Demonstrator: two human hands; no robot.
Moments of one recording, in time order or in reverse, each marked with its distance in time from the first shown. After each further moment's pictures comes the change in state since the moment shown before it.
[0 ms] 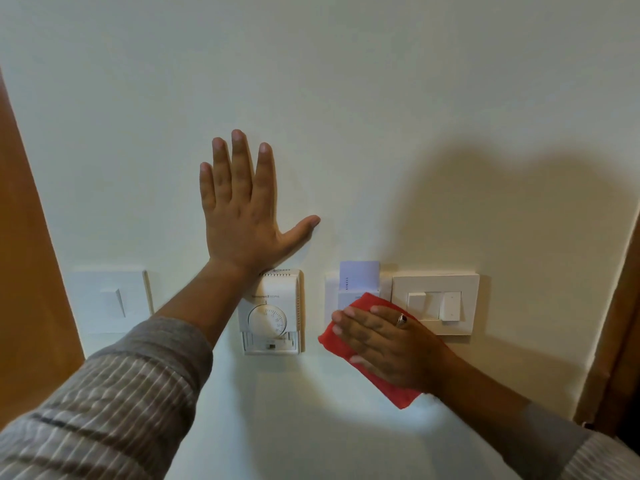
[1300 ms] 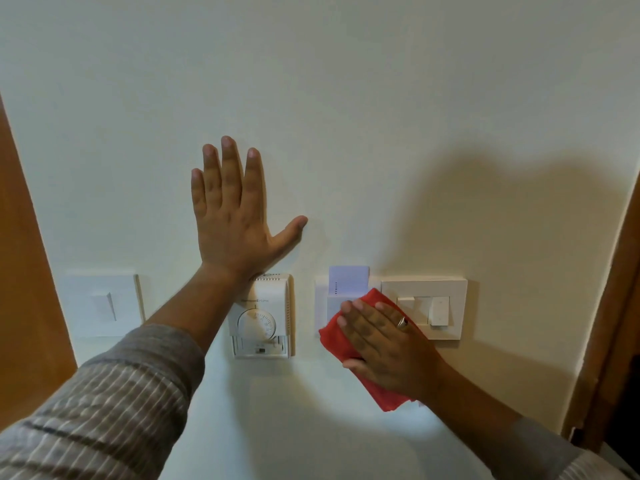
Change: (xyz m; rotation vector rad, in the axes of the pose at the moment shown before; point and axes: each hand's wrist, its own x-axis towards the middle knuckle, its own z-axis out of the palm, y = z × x) left_hand 0.000 0.003 0.002 0.014 0.031 -0.026; right_hand -0.005 -0.010 0.002 -0.068 0.039 0.229
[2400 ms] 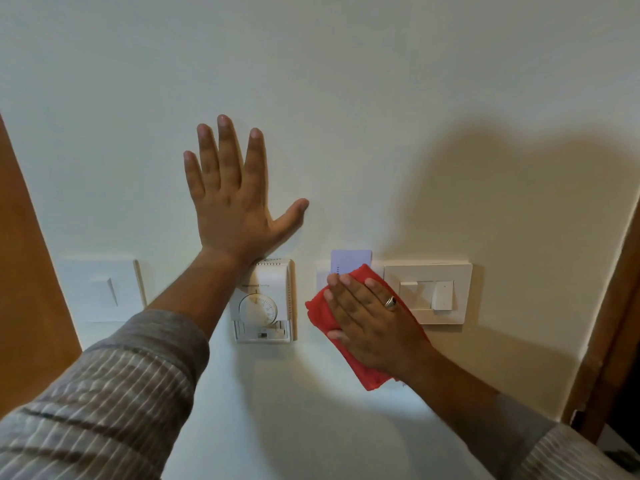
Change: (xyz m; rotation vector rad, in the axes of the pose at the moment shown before) left_hand -0.001 0.002 -0.001 -0.002 -0.041 -0.016; right_hand 0.025 -0.010 0.003 0.004 -0.014 0.025
